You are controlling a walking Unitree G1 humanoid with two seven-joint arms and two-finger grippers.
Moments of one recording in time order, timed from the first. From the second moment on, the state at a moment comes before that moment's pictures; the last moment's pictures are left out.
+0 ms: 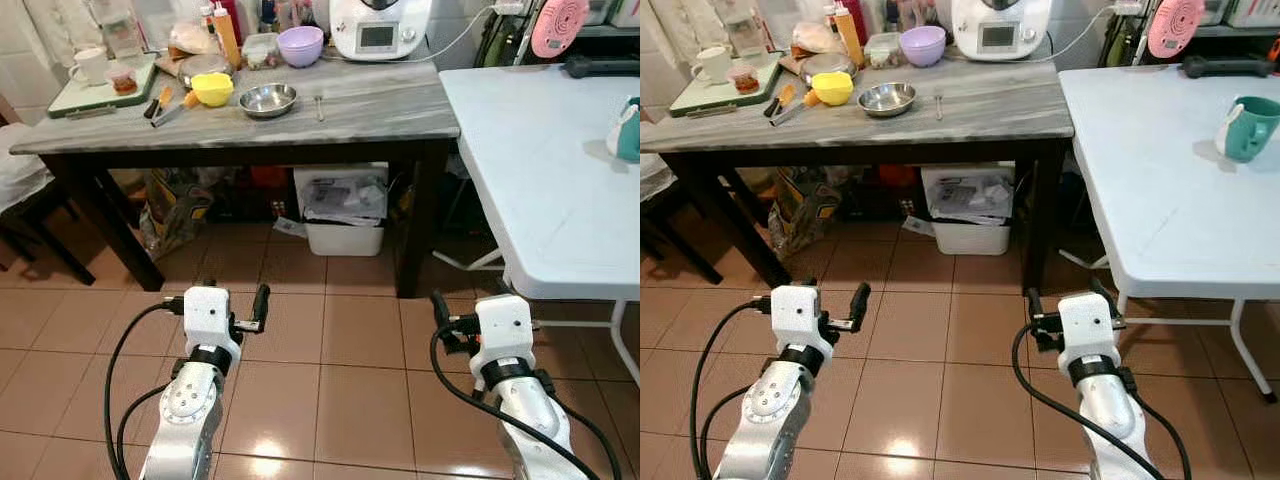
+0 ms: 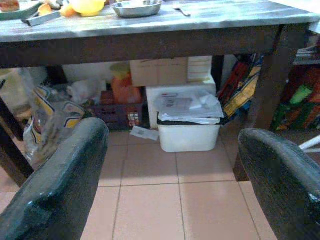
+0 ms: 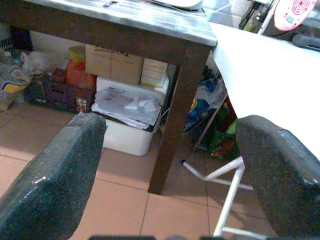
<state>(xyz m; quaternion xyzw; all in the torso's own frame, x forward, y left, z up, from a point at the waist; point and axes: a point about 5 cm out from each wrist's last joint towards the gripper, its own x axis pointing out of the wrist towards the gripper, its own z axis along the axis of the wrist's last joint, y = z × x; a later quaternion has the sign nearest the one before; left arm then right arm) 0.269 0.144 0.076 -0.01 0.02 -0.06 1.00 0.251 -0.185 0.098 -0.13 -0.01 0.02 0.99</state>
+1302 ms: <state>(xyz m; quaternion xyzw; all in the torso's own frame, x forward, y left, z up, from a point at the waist) 0.268 0.148 0.092 -0.01 -0.01 -0.07 1.00 0.267 -0.178 0.132 -0.15 -0.07 0.03 0.99</state>
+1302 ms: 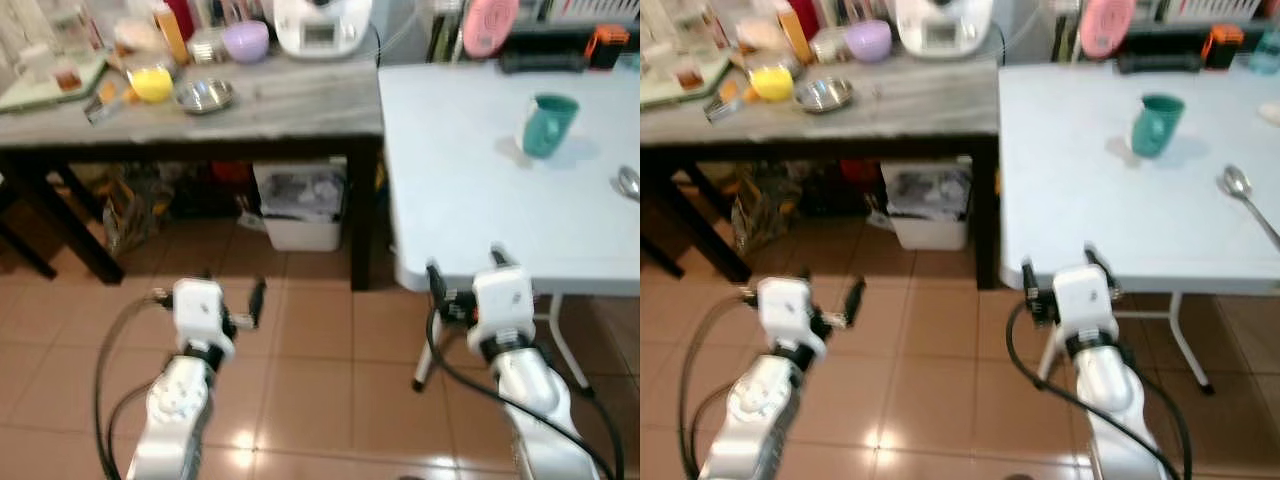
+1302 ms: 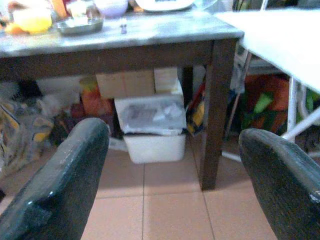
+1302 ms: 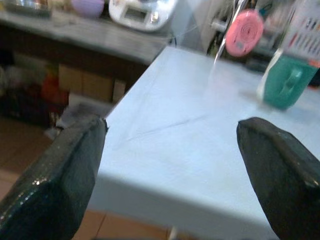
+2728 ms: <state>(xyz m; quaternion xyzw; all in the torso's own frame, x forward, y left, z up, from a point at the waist) 0.270 0.137 0.093 -0.03 0.00 -0.08 1.00 0.274 -0.188 0.136 -0.17 -0.07 0.02 0.98</state>
